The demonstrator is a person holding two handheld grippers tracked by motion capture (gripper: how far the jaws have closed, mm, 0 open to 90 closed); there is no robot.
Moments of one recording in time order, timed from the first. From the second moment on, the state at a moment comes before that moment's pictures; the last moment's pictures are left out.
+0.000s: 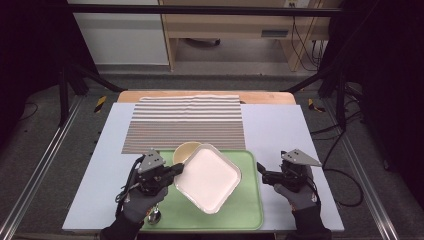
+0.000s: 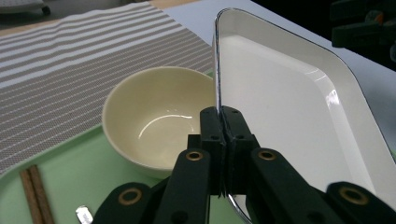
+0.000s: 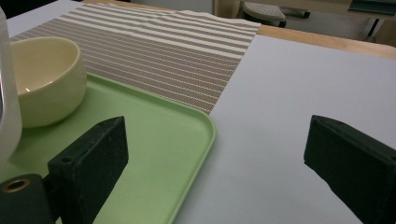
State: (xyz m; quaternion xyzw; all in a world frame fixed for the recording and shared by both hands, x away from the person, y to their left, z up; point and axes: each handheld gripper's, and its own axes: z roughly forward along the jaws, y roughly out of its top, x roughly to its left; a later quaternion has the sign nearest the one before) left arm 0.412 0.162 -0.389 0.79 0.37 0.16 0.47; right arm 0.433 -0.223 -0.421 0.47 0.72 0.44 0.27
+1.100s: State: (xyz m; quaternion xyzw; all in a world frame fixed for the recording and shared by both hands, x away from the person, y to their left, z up) left arm 0.412 0.123 -0.439 0.82 0.36 0.13 0.42; right arm 0.433 -0.223 -0.421 0.46 0.72 0.44 0.27
